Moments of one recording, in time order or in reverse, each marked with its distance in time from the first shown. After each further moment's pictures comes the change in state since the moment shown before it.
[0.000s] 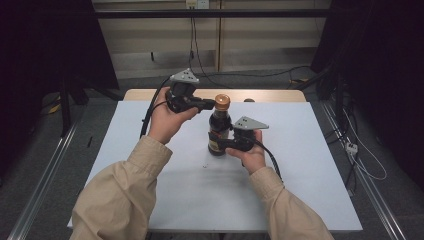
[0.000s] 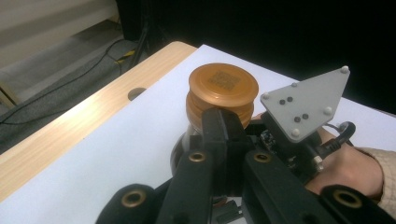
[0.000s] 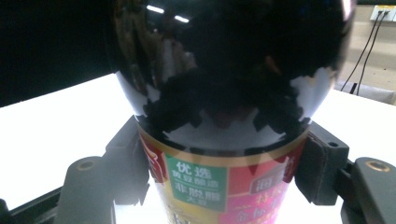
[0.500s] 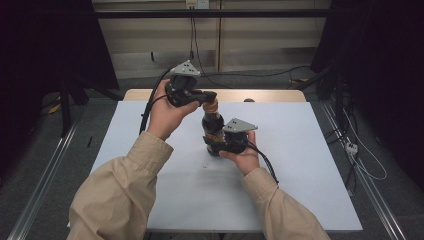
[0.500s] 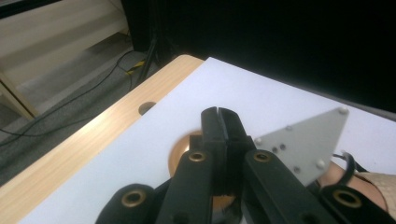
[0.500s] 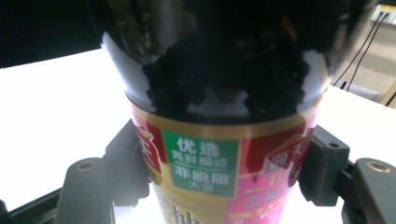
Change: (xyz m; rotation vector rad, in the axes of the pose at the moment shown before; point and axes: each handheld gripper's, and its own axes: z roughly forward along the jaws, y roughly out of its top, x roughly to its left) left arm 0.000 0.015 -0.013 -0.037 0.041 0.018; right arm 0.014 0.002 0.013 0.076 -0.024 -0.083
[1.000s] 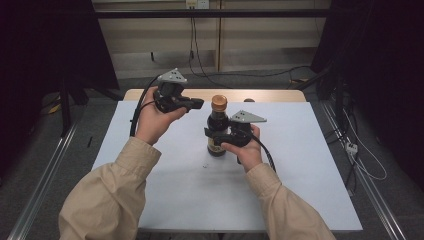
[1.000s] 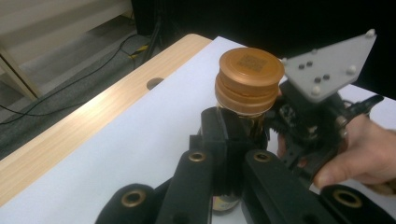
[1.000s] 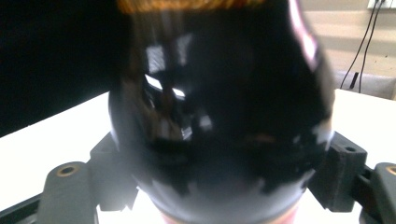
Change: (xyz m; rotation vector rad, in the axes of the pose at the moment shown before) left arm 0.013 -0.024 -0.010 0.065 0.003 -0.011; right arm -0.008 0.022 -0.011 -0.065 0.009 0.151
